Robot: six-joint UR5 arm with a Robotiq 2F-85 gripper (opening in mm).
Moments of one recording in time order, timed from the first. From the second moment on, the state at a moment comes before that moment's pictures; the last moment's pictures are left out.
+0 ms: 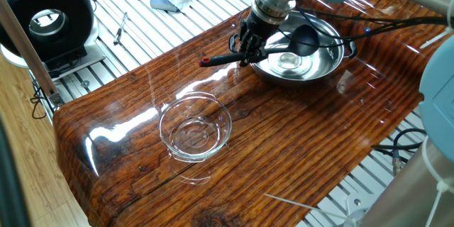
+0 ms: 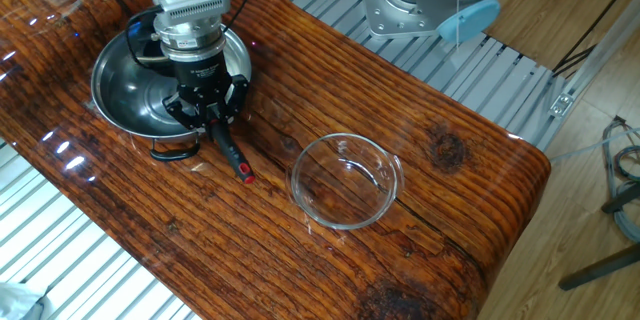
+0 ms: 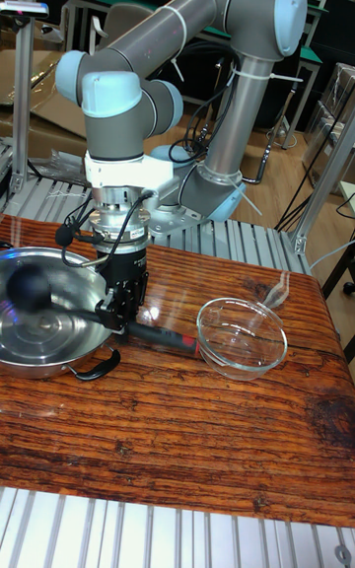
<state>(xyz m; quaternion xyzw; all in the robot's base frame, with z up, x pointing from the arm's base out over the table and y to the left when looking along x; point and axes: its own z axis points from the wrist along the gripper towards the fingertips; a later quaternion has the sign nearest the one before) 0.558 -0.044 0.068 -0.55 0.82 0.05 0.15</state>
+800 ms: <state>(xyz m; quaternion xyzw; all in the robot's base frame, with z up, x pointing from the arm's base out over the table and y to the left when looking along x) 0.555 -0.044 0.075 -0.55 0.83 0.04 0.12</state>
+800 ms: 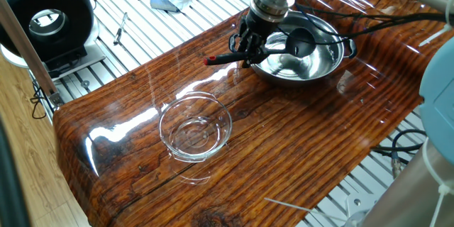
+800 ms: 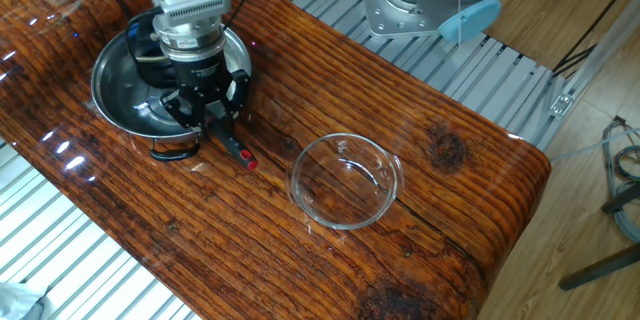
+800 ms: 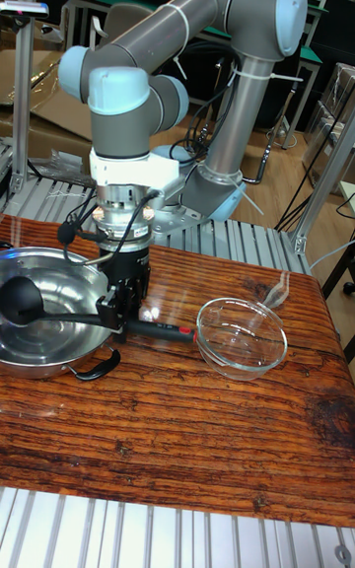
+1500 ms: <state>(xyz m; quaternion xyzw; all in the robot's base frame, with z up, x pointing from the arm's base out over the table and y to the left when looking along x) 0.551 -0.026 0.083 -0.53 0.84 0.05 0.10</state>
